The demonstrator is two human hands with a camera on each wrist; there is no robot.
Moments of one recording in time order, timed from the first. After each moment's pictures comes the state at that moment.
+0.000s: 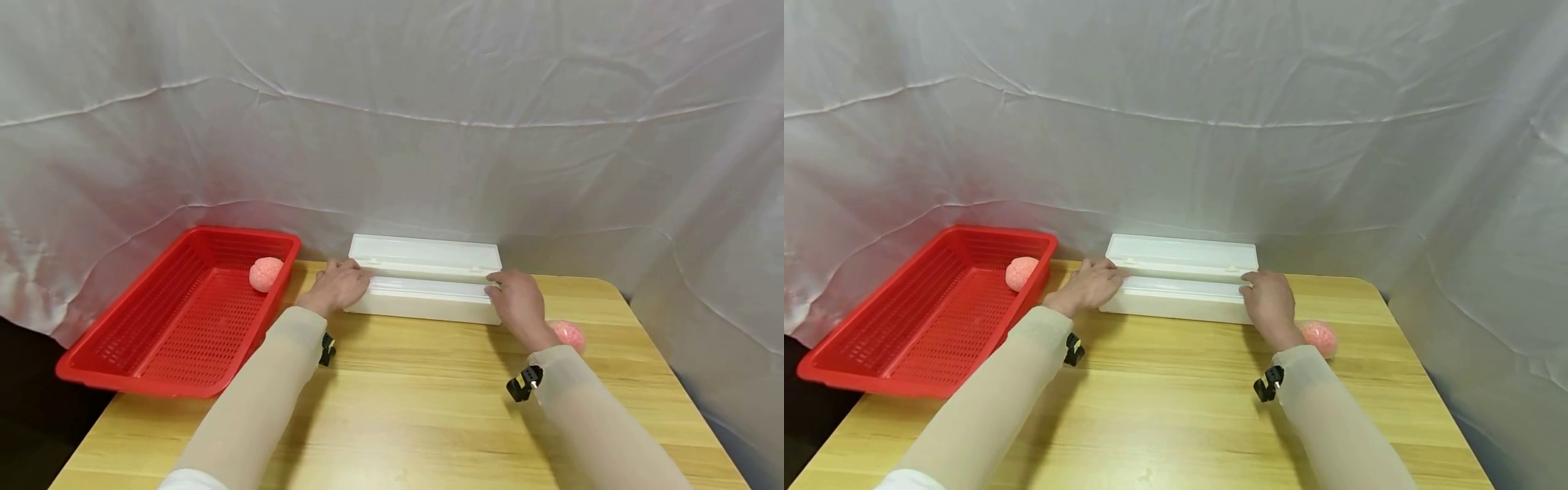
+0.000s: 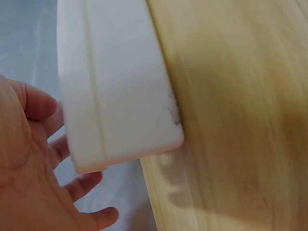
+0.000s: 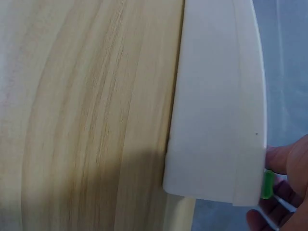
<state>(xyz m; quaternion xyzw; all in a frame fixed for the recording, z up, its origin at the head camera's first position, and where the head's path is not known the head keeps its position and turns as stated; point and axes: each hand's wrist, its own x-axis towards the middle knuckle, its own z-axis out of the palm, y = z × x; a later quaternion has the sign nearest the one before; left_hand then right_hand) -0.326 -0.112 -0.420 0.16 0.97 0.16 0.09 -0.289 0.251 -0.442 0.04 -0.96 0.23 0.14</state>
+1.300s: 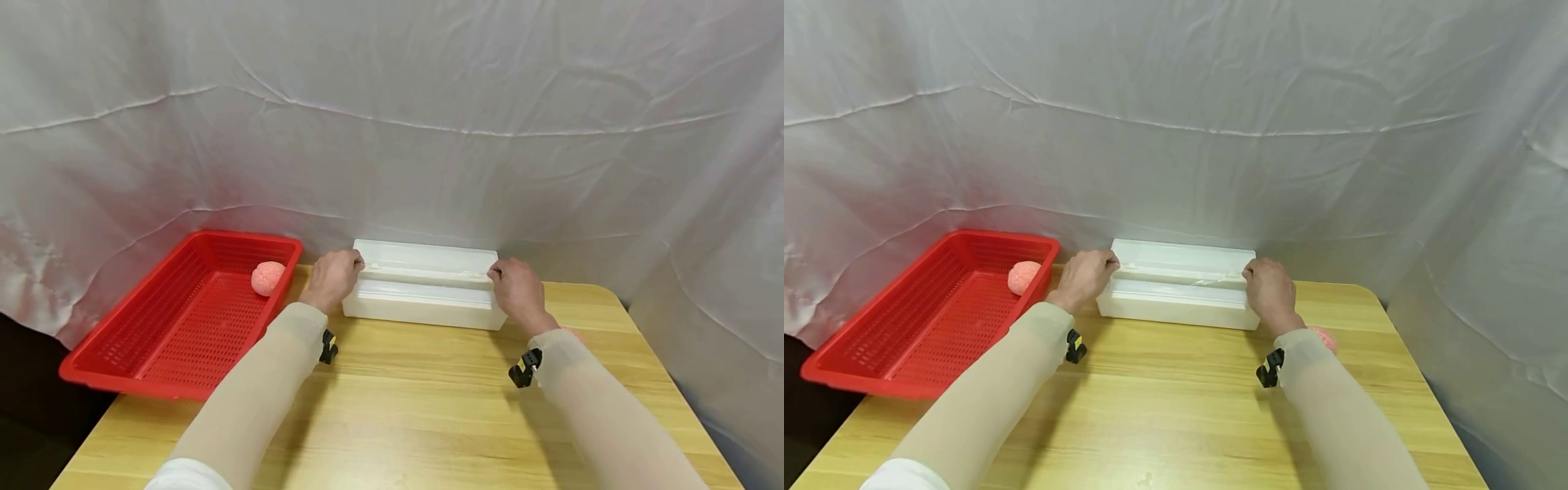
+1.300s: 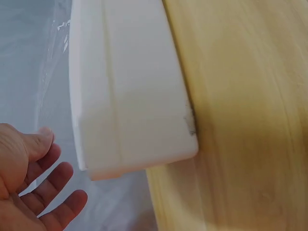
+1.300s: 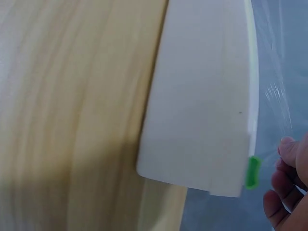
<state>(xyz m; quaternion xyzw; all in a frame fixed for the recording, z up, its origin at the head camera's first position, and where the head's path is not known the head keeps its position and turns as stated) -0.346 -0.106 -0.418 0.13 0.96 0.19 -0.12 -0.317 0.261 -0.427 0.03 -0.97 0.19 0.13</state>
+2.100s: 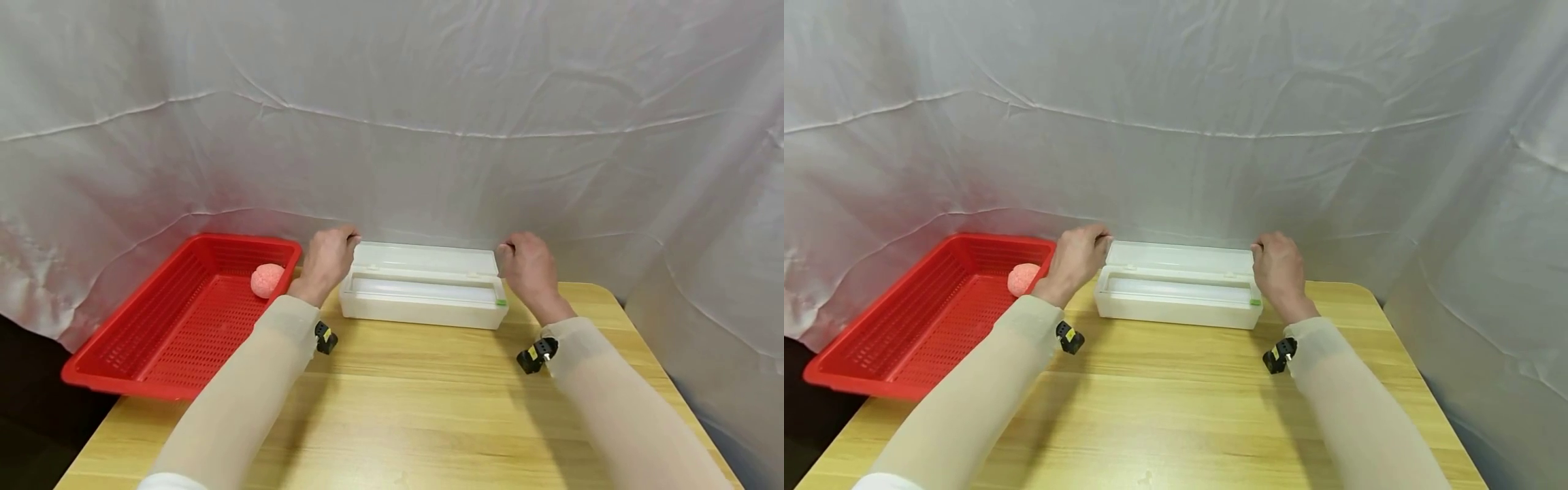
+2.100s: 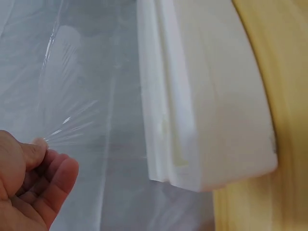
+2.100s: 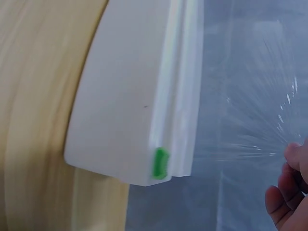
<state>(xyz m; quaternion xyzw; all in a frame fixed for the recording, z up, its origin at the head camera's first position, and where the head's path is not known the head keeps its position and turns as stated) -0.340 -0.105 -0.365 0.12 0.94 0.24 -0.20 -0.314 0.257 -0.375 0.03 -0.95 0.22 0.22</state>
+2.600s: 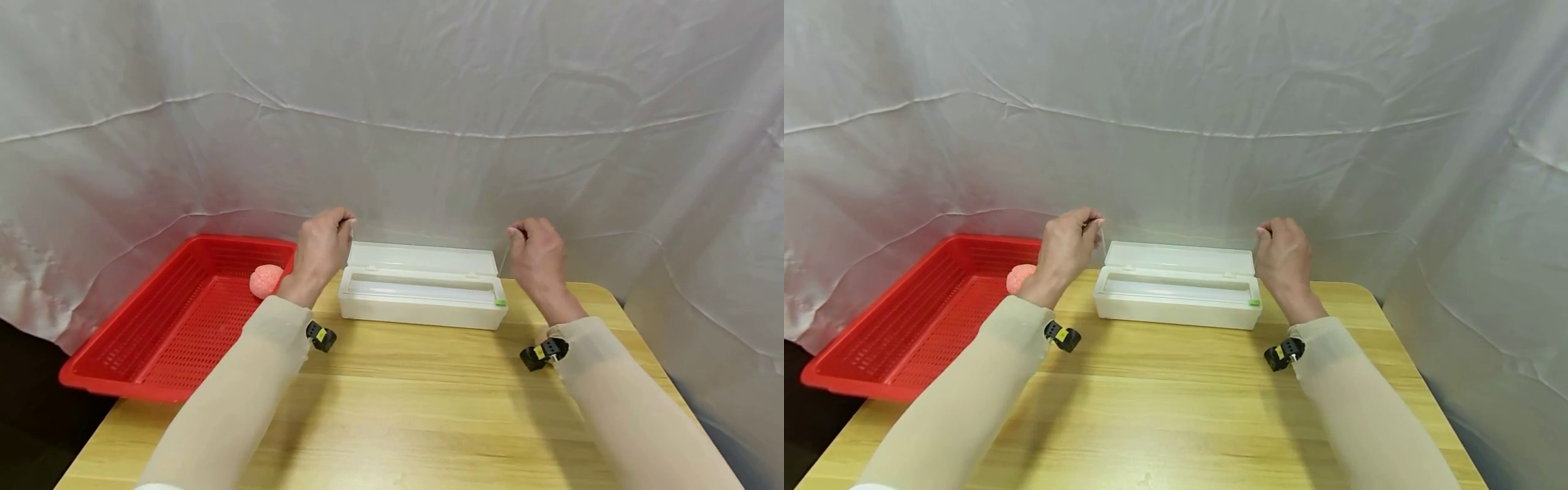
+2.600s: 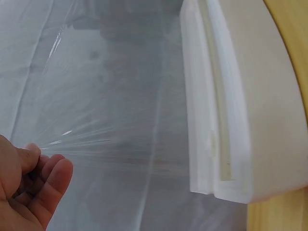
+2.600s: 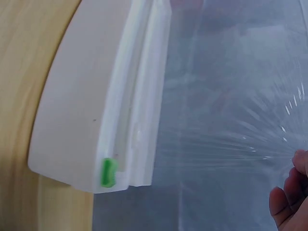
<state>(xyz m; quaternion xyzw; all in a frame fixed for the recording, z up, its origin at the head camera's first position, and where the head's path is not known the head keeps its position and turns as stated) -0.325 -0.108 -0.337 0.14 0.90 0.30 -0.29 -0.304 0.247 -0.349 0.03 -0.90 0.28 0.34</state>
